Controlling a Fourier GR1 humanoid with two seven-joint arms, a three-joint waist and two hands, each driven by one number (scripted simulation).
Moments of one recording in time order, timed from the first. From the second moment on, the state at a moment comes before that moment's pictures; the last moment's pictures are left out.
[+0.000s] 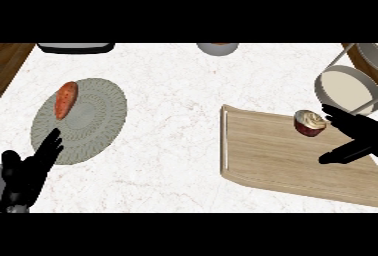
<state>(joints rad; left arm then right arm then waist) 0.07 0.34 0.11 -1.38 0.09 -0.04 0.12 -0.32 -0.53 -0.13 -1.03 0.00 0.50 0.35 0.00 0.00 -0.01</state>
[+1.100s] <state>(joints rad) 0.06 0.32 0.16 -1.40 0.05 -0.08 0.16 -0.33 -0.39 -0.13 -1.02 0.14 0.37 0.17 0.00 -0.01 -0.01</state>
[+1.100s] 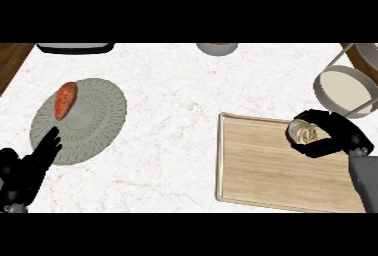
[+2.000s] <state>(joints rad) 0.05 0.32 0.19 -1.36 0.05 -0.10 0.17 -0.32 -0.26 0.34 -1.61 0.74 0.09 0.60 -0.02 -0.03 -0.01</state>
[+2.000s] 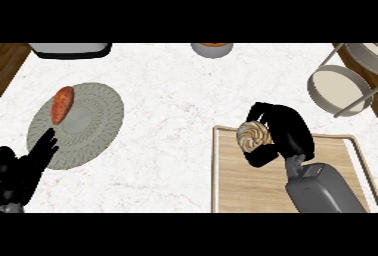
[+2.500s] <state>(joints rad) 0.06 0.31 0.19 -1.37 0.05 -0.10 0.14 -0.37 -0.22 0.43 -2.09 1.05 0.19 0.99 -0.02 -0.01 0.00</state>
